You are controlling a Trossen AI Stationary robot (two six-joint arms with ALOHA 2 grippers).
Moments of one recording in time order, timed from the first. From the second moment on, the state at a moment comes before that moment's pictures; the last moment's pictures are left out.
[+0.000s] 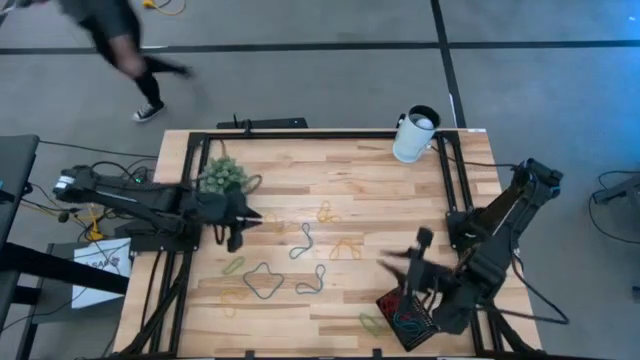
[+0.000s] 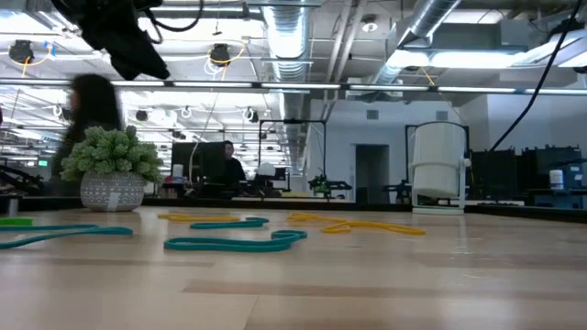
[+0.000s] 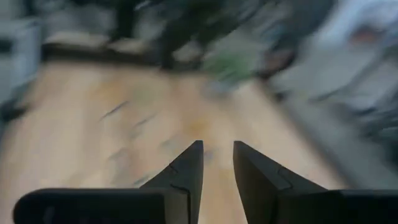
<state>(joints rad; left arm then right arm) -0.19 0.83 0.66 -0.47 -0.22 -0.30 0.88 1.43 1.21 -0.70 1.18 0.55</state>
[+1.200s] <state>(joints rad) -0.31 1.90 0.97 -0.02 -0.53 -0.57 0.52 1.48 1.21 -0.89 0.89 0.93</state>
